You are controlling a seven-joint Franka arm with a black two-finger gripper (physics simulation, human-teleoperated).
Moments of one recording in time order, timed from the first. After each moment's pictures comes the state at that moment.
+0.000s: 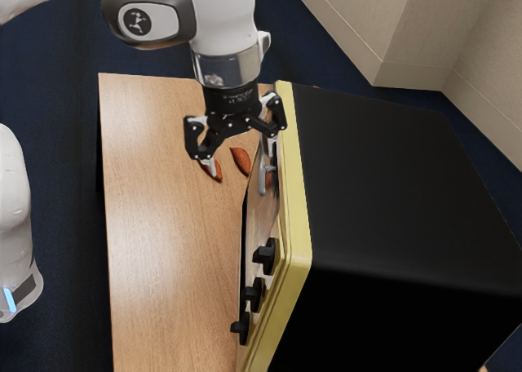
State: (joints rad) arm 0.19 -0.63 -0.52 -1.99 -0.26 1.73 -2.03
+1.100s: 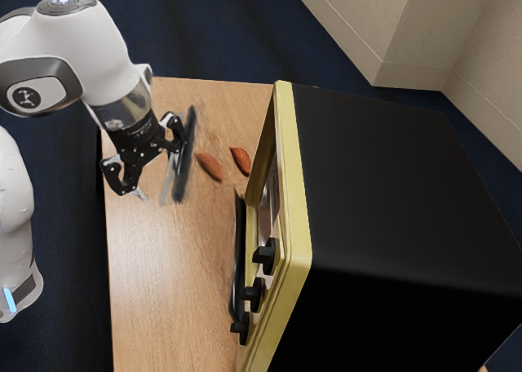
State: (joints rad) arm 0.27 -1.33 -0.53 -2.59 -0.52 1.80 -2.07
